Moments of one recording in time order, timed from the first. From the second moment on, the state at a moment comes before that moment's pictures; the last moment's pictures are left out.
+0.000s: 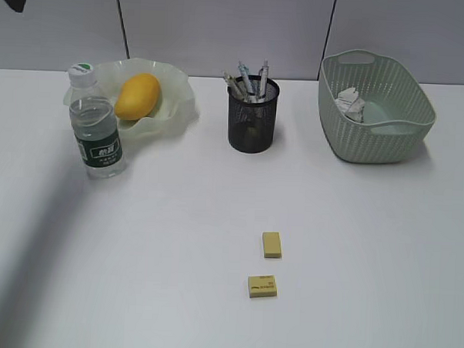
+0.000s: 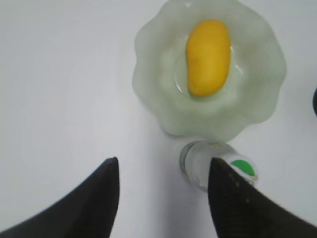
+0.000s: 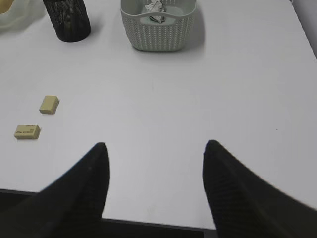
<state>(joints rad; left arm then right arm) -0.13 1.78 -1.79 0.01 1.15 -0.14 0.07 -0.01 -0.50 0.09 1.04 -0.06</state>
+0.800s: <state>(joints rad) -0.10 1.01 -1.00 0.06 1.12 -0.14 0.07 -0.01 -0.50 0.09 1.04 -0.06</state>
